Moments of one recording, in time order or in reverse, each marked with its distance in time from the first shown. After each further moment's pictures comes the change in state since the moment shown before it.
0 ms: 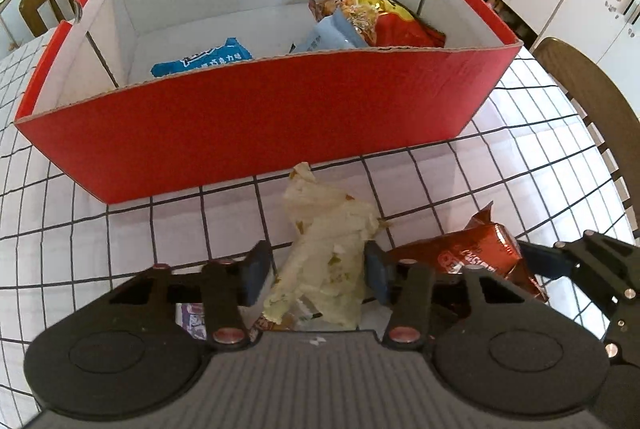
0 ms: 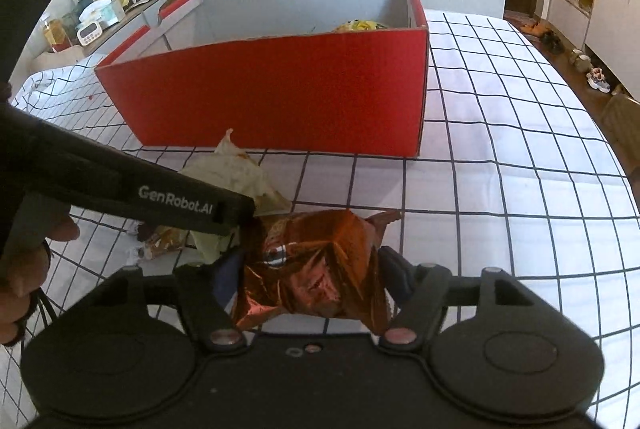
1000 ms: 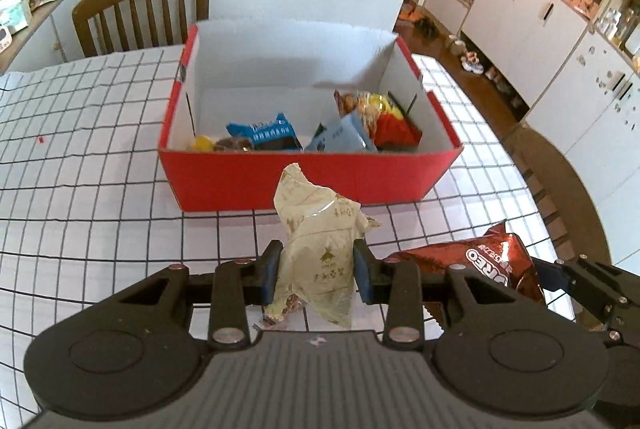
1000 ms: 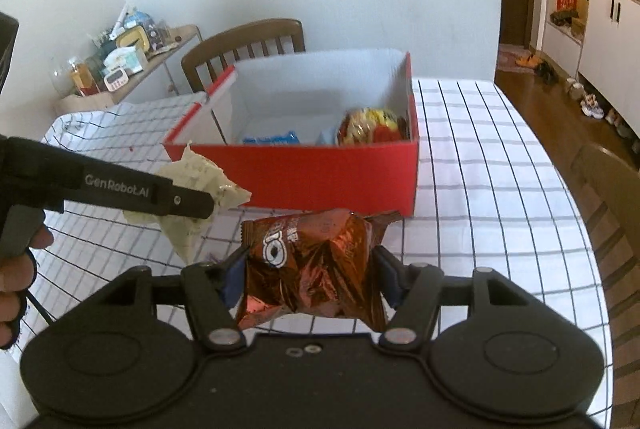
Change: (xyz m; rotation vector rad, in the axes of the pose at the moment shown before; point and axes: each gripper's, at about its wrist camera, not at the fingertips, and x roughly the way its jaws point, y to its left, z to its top) left arm -0.131 0.031 -0.014 -0.135 -0.166 -0.034; right arm -0.087 0.019 0.026 -0.001 -0.122 0.020
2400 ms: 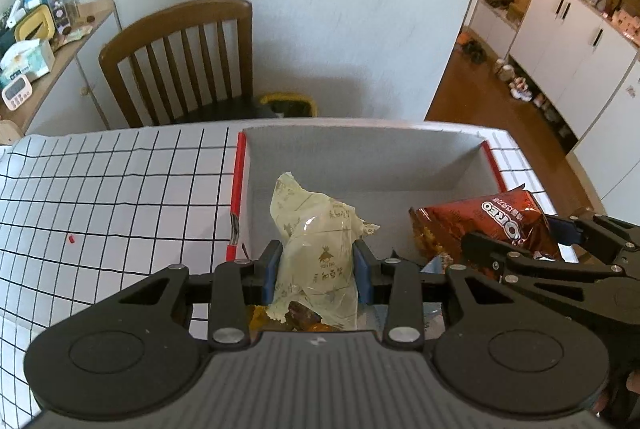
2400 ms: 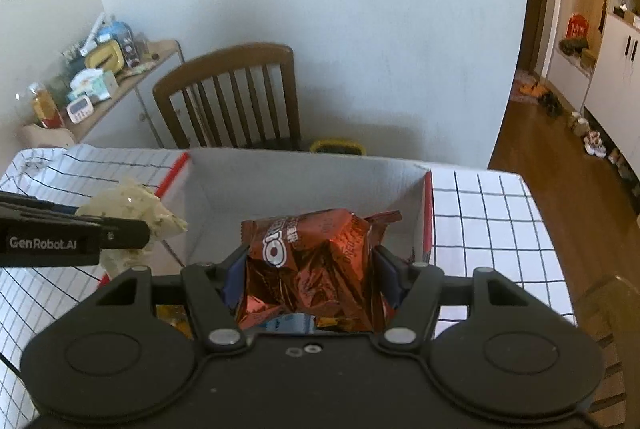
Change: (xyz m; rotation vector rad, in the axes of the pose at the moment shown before) left arm 0.055 0.035 0.128 -0.019 -0.023 0.142; right arm 0.110 -0.008 0.138 -0.049 0.007 -0.050
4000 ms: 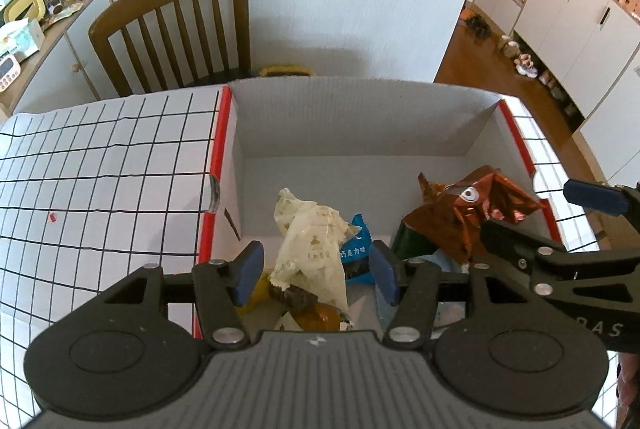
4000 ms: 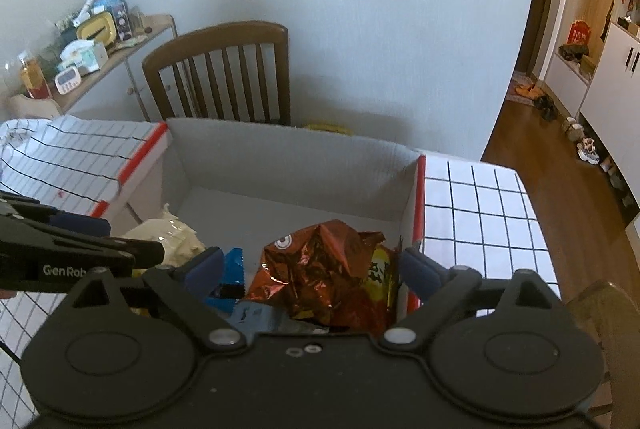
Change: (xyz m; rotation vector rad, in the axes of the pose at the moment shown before) left arm 0.025 -0.004 -0.015 0.003 0.061 -0.001; right arm 0.008 -0.002 -0.005 -0.059 0.026 -0.037
